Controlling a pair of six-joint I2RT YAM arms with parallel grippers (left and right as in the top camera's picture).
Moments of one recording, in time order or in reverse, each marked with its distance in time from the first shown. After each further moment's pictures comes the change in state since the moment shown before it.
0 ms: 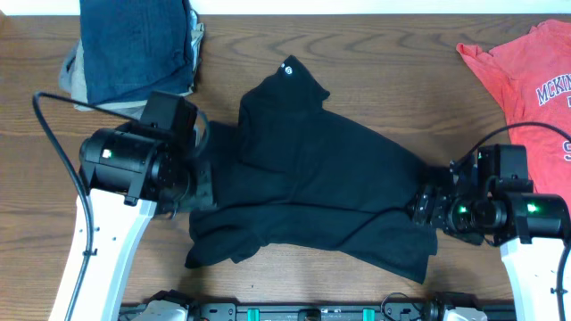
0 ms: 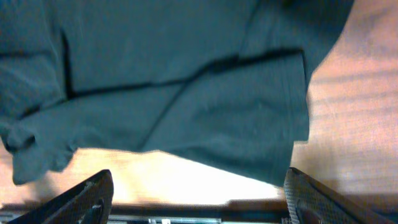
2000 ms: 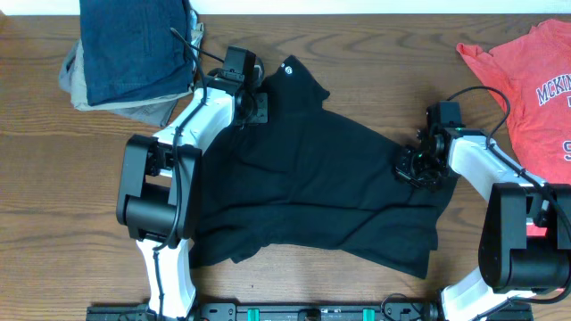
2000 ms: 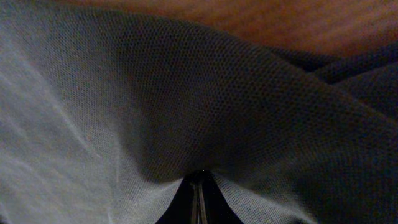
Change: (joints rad) left arm 0.000 0.811 -0.003 1.040 0.095 0.101; right arm 0.049 0.756 0.018 0.605 0.034 0.200
